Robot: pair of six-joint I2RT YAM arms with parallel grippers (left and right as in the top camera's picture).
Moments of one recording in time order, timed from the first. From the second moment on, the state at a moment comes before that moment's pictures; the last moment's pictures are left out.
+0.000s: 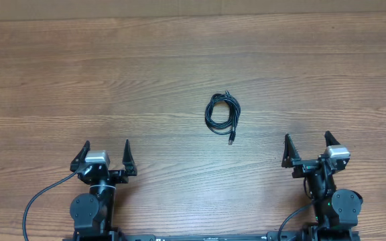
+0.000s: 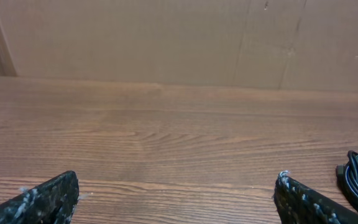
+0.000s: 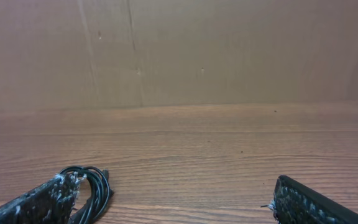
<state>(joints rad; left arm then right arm) 0.06 0.01 0.02 -0.10 0.05 -0.05 -0.03 0.01 0.02 -0.02 -0.12 0.07</state>
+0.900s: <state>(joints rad) 0.06 0.09 0.05 -0.11 0.08 -0.11 -0.03 0.01 0.02 -0.02 -0.12 0.07</state>
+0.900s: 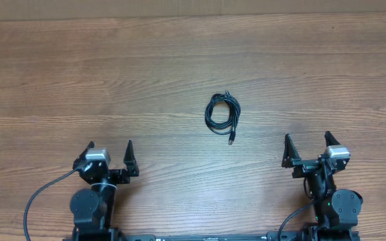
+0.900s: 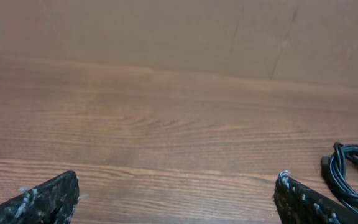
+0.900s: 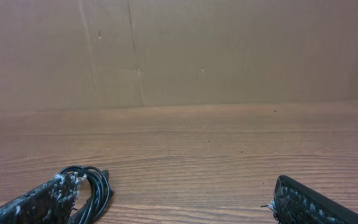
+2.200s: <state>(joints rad) -0.46 1.17 0.79 -0.17 0.35 -0.05 -0.03 0.01 0.02 -0.02 -0.12 0.07</state>
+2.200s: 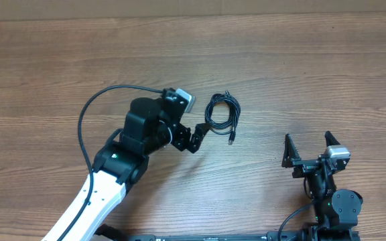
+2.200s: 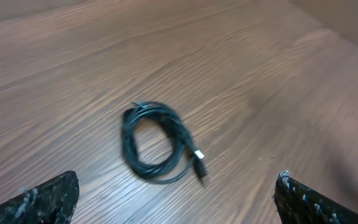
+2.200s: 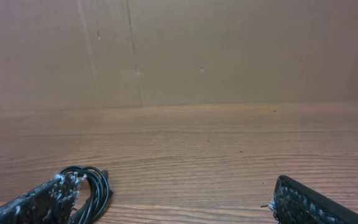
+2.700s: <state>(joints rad) -0.59 1.53 0.80 0.19 0.10 -0.09 -0.03 0.01 0.02 -0.03 -0.12 0.07</state>
